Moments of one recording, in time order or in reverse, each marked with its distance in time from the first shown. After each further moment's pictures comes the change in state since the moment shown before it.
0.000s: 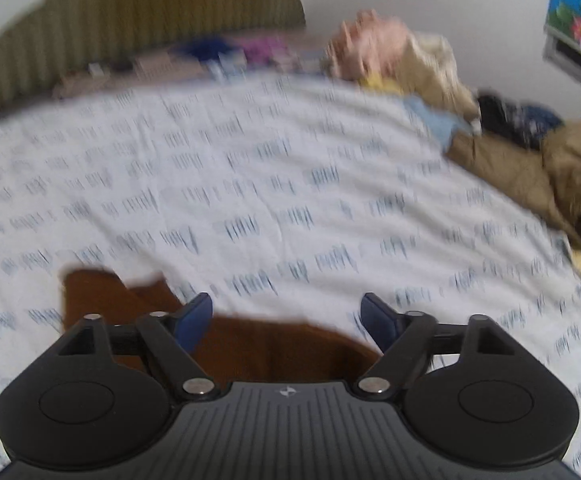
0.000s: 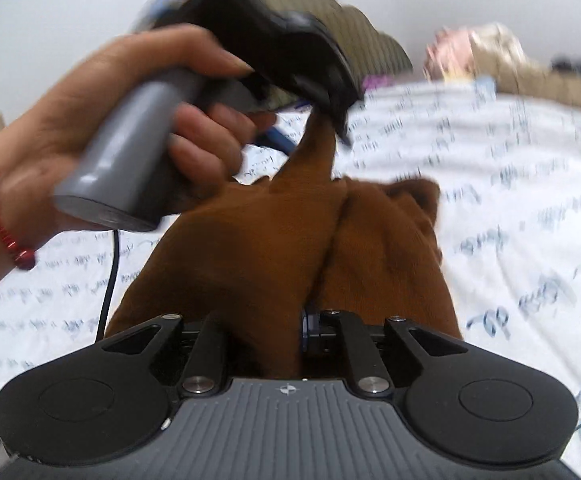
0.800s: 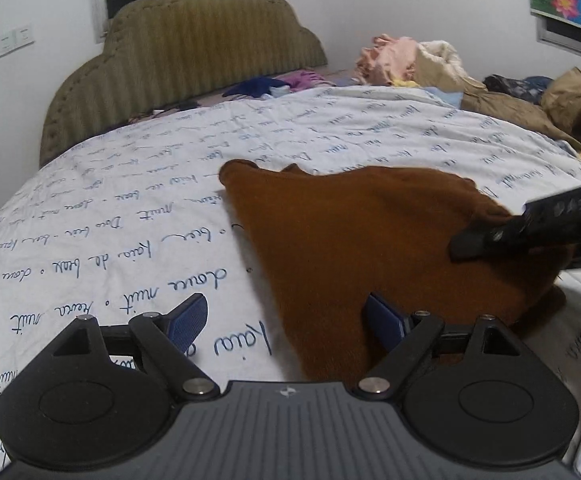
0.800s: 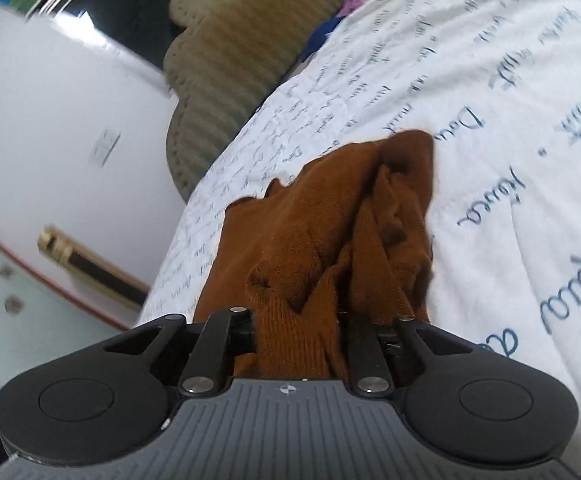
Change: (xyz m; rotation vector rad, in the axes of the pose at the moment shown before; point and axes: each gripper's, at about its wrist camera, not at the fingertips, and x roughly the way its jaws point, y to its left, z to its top) left arm -0.121 0.072 -0.182 0.142 -0.116 0.125; right arm 0.022 -0.065 0.039 0.294 0.175 0.283
